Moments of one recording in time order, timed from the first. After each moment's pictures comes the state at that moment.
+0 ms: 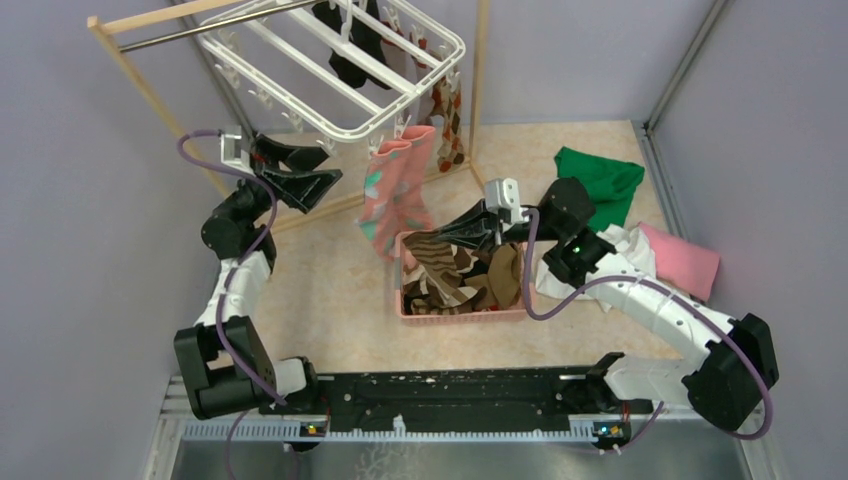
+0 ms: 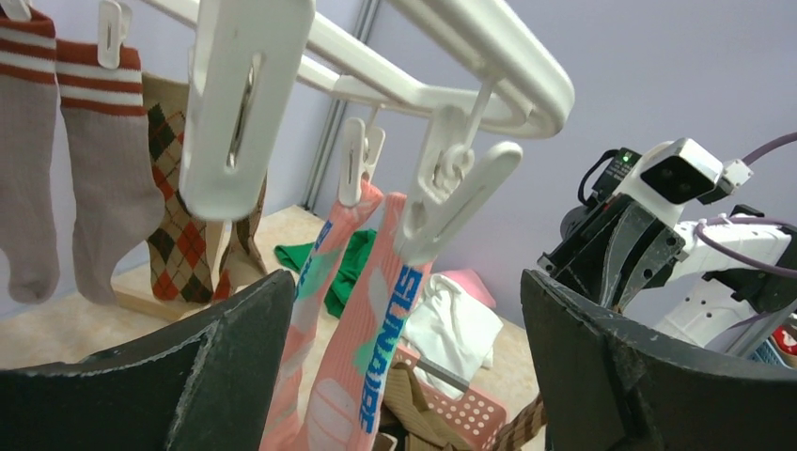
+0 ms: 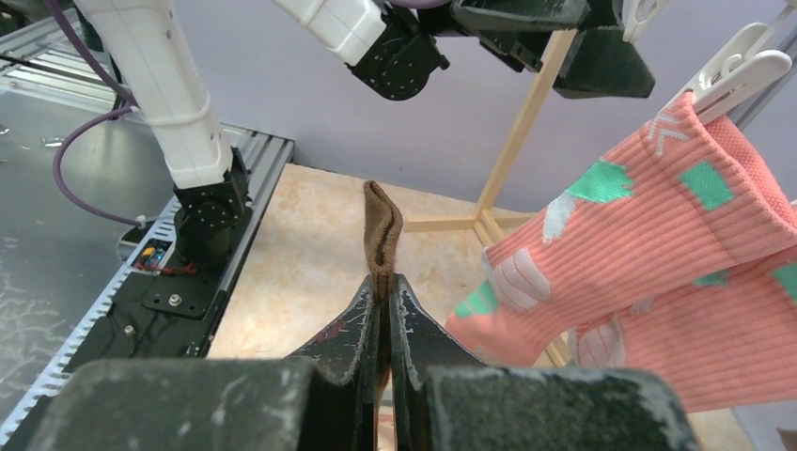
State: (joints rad) left arm 0.22 1.27 0.82 1.46 1.06 -1.30; right arm 0.69 1.19 0.93 0.45 -0.96 -0.12
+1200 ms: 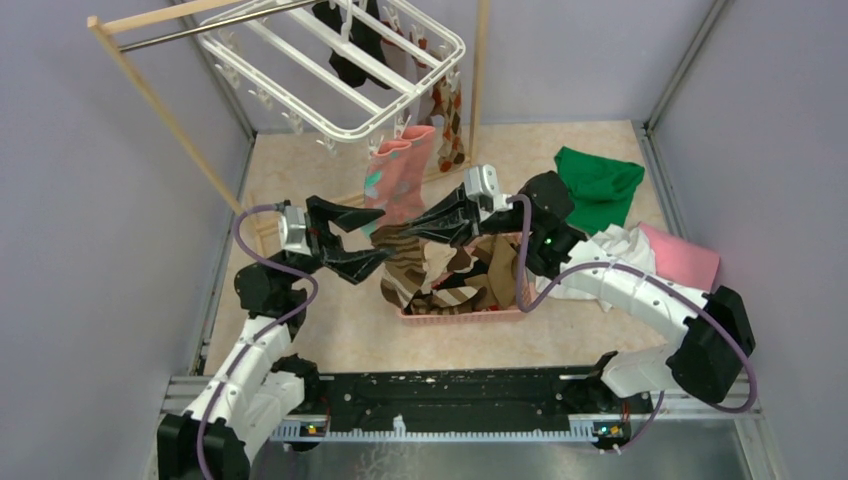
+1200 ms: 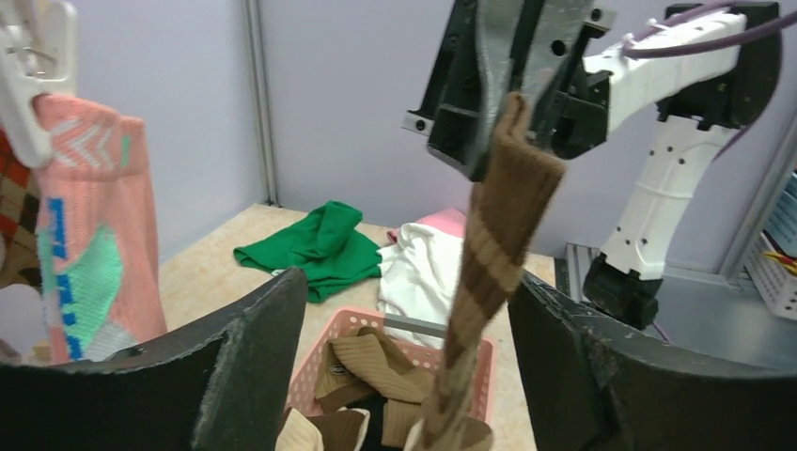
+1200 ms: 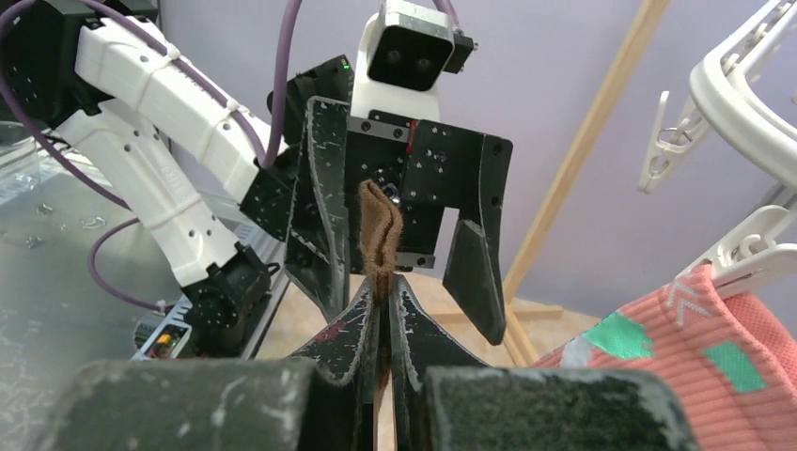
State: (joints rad) left arm -0.18 0.79 0.45 1.09 0.97 -0.66; right arm 0.81 1.33 1.07 0.66 -0.93 0.03
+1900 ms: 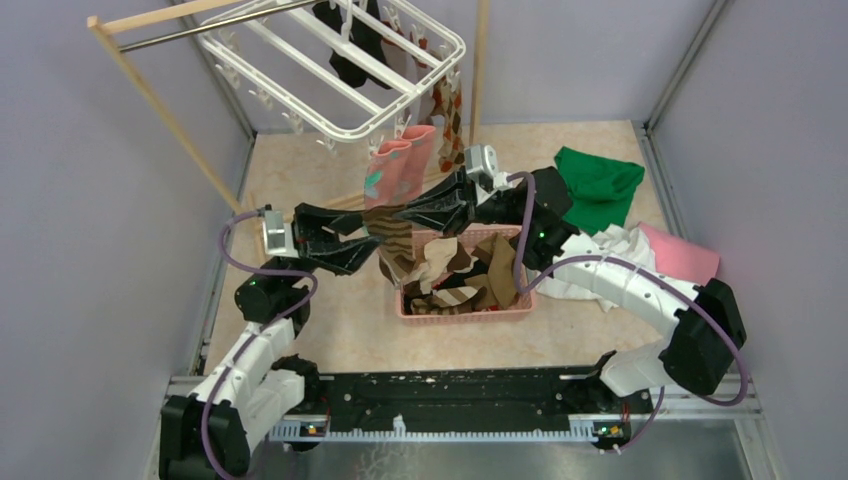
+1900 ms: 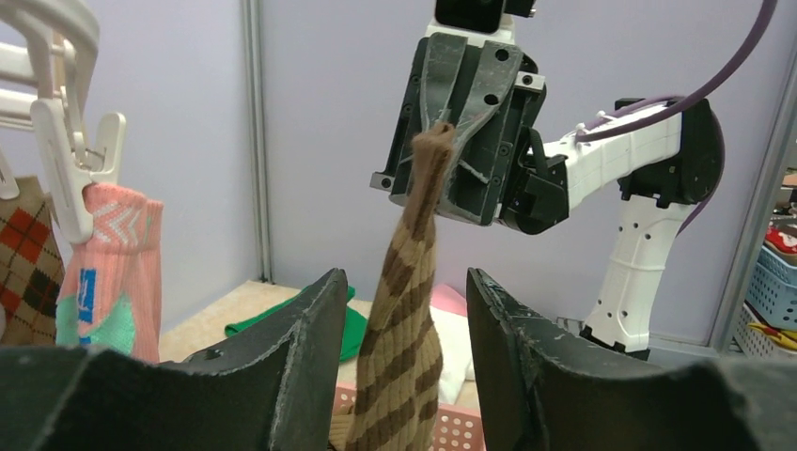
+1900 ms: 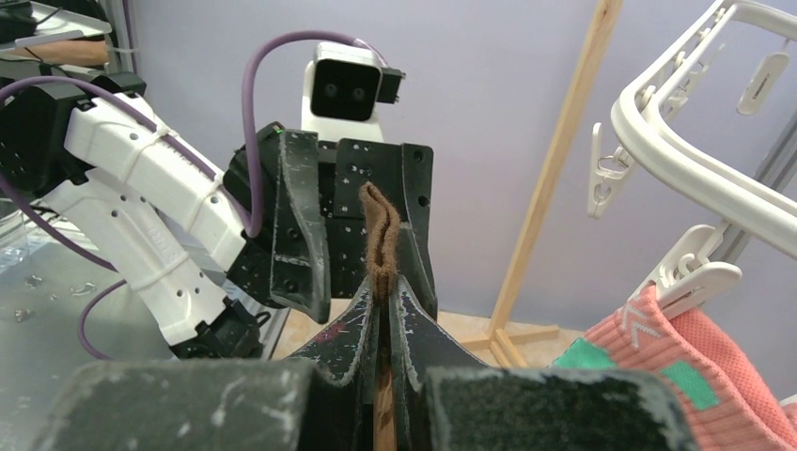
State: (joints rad) left arm -0.19 0.88 0.42 1.45 0.84 -0.86; right arm 0.82 1.39 1.12 0.77 -0.83 0.19
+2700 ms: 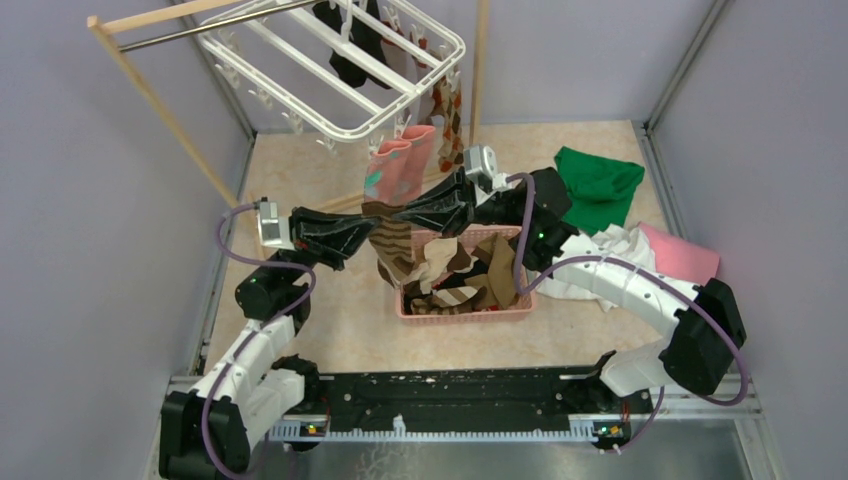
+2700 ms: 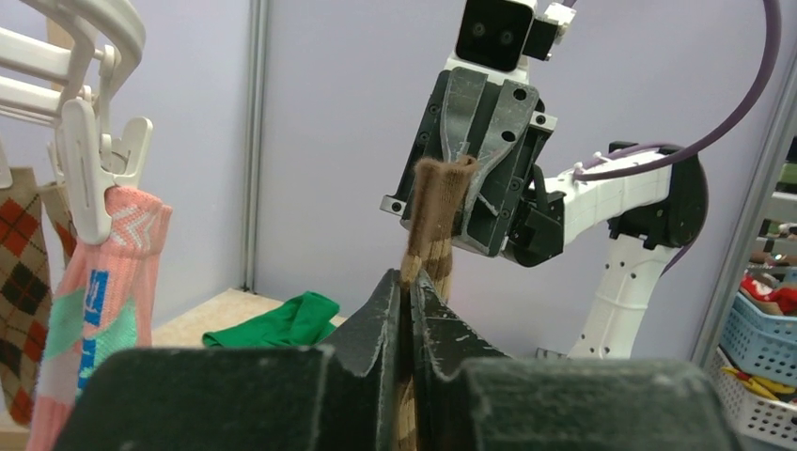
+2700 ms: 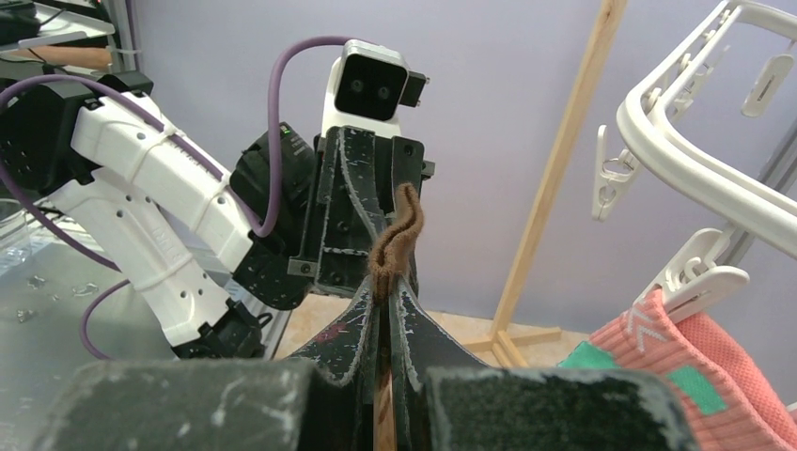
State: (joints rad) left arm -0.19 0.90 0.43 1.46 0.78 -0.95; right arm 0.82 1.39 1.12 0.77 -0.83 0.19
